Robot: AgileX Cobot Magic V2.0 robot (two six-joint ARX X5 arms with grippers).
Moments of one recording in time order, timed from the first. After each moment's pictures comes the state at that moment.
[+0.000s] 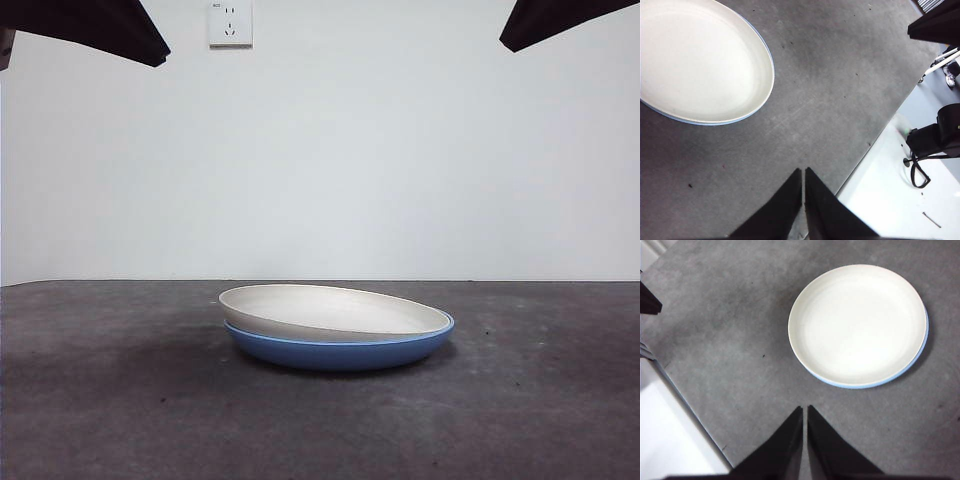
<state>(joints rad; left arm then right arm) -0.47 1.02 0.95 -0.71 0.60 -0.08 0.49 0.95 0.97 -0.75 -0.39 0.07</state>
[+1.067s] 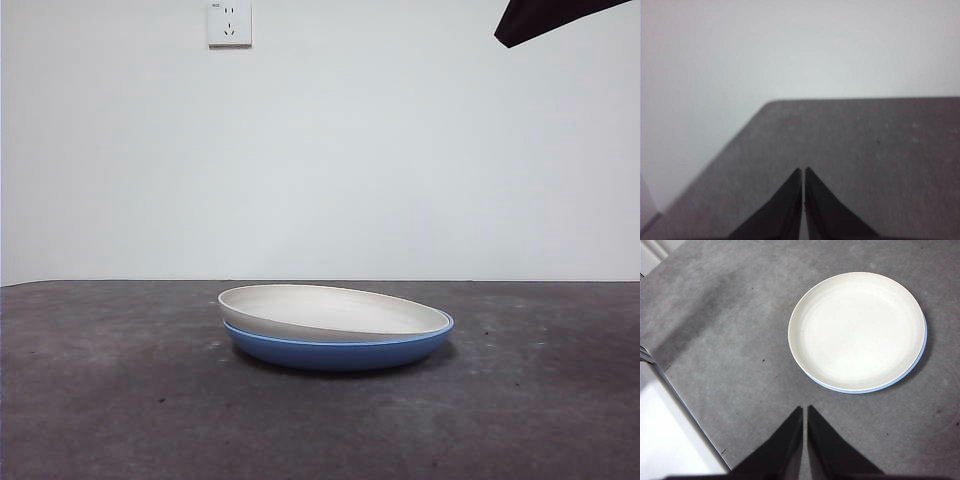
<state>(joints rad) 0.05 0.09 0.15 -0.09 -0.12 0.06 0.49 0.95 0.97 -0.74 -0.39 0.07</state>
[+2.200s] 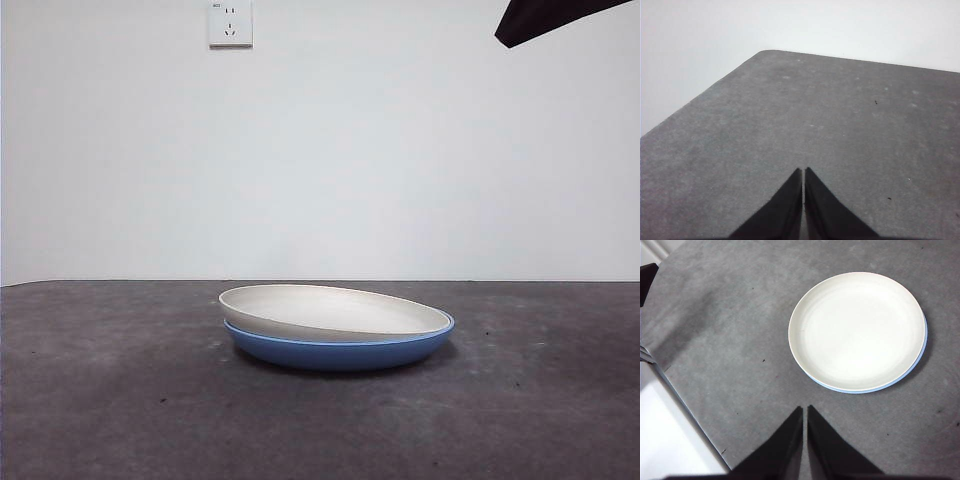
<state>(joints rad) 0.05 0.00 0.03 -0.18 -0.12 -0.09 0.49 0.94 0.97 -0.74 -0.39 0.07</state>
